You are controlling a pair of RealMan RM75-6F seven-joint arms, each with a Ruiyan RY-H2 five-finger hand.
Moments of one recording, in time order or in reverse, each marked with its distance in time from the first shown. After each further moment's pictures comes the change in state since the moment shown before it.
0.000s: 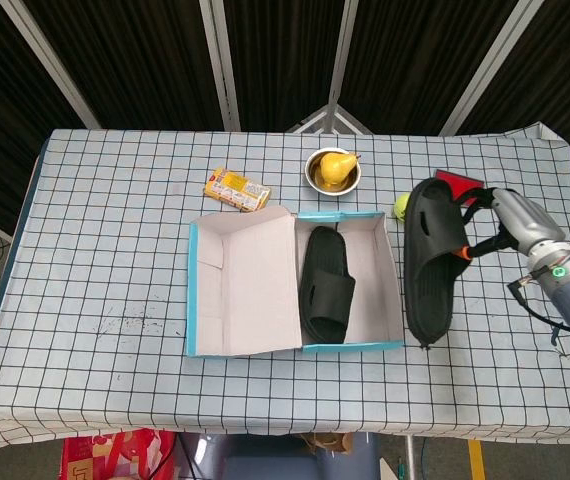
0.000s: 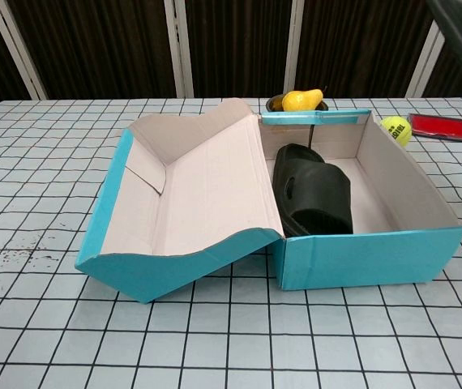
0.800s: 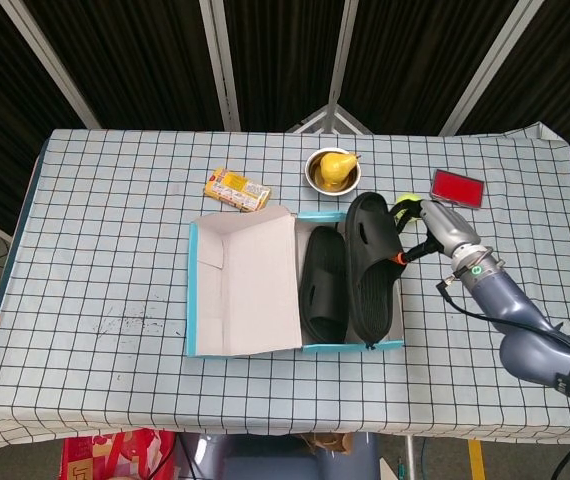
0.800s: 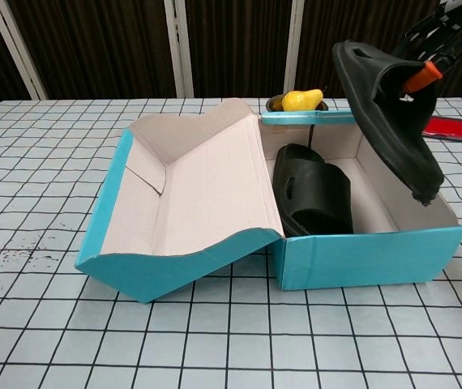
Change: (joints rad) left arm -0.012 -0.012 -0.001 0.013 -0.011 -0.022 0.024; right arm 0.071 -0.314 -0.027 0.129 0.004 0.077 0.002
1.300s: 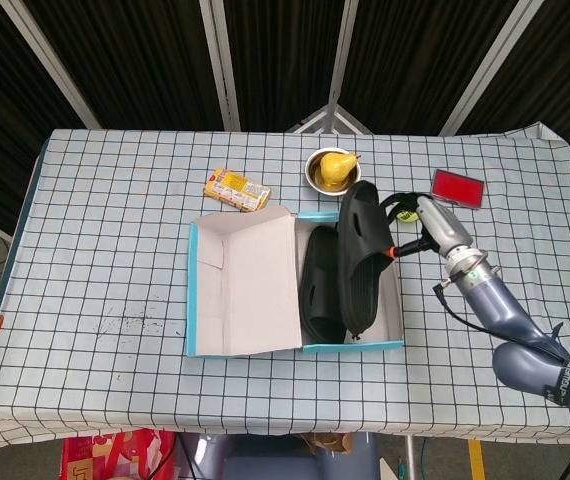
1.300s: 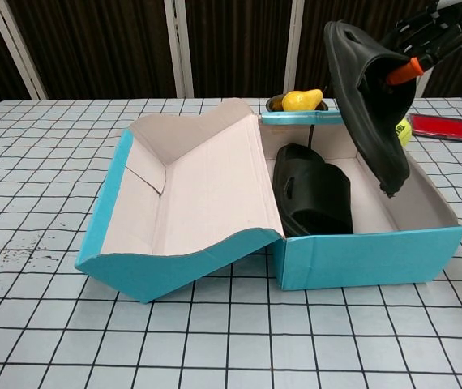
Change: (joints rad) left arm -0.013 -0.012 0.002 0.009 -0.005 -0.020 0.023; right arm -0.147 -0.135 0.098 0.090 -0.306 0.089 0.212
